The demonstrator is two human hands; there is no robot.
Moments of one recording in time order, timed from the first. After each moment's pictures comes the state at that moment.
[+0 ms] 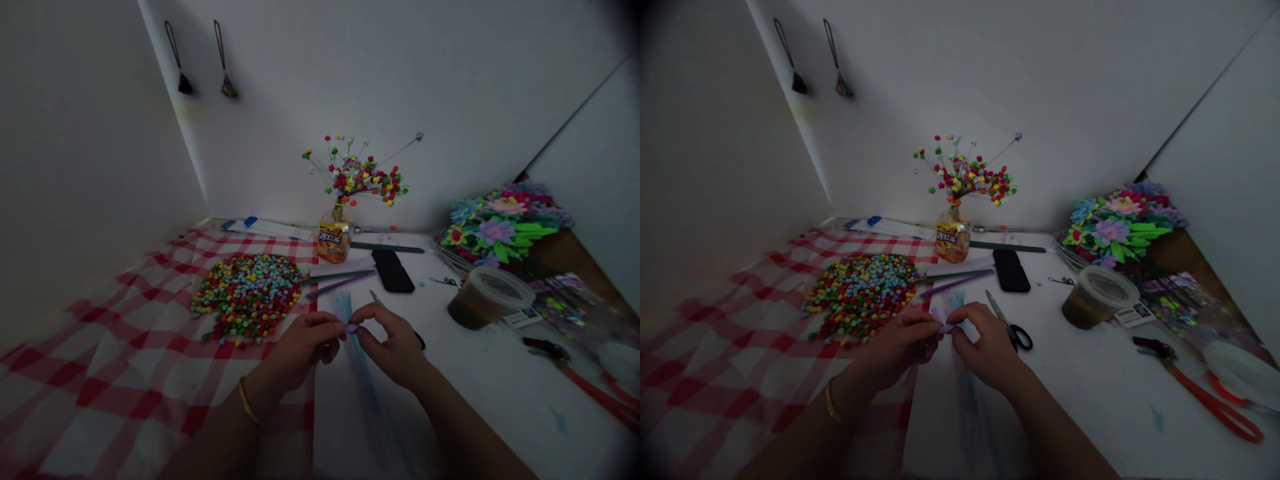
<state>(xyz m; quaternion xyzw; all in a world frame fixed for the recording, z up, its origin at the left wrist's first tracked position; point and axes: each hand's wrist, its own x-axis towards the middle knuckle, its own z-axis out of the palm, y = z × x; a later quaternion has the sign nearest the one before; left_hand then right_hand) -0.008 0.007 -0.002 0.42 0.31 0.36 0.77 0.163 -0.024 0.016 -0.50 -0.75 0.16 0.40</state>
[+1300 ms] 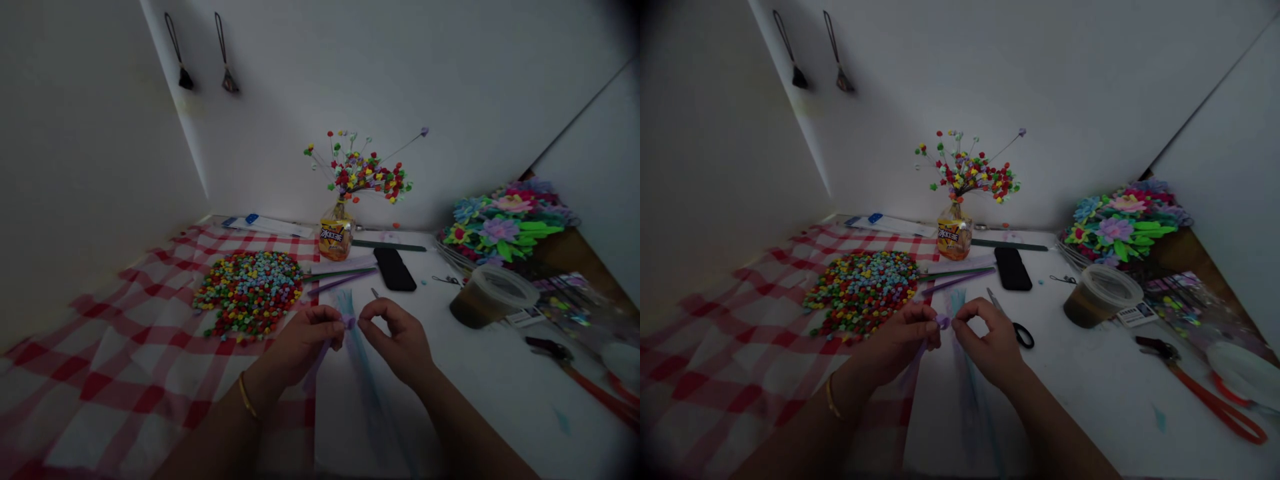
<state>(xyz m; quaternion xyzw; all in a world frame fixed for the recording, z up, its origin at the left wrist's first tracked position) -0.010 0.012 -0.005 0.41 0.22 0.41 0.78 0.161 -0.022 0.011 -0.49 -0.69 0.19 0.49</state>
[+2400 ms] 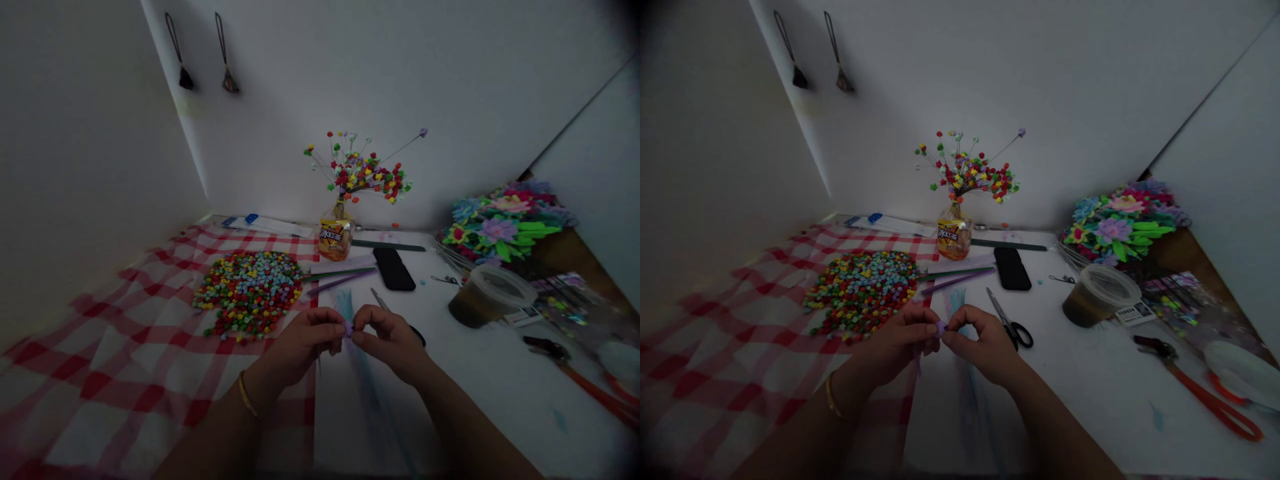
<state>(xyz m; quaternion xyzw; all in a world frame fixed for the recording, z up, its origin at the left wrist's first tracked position) -0.012 0.008 -0.003 0.43 0.25 0.37 0.78 0.160 -0.025 0.015 -0.47 -0.64 0.43 0.43</state>
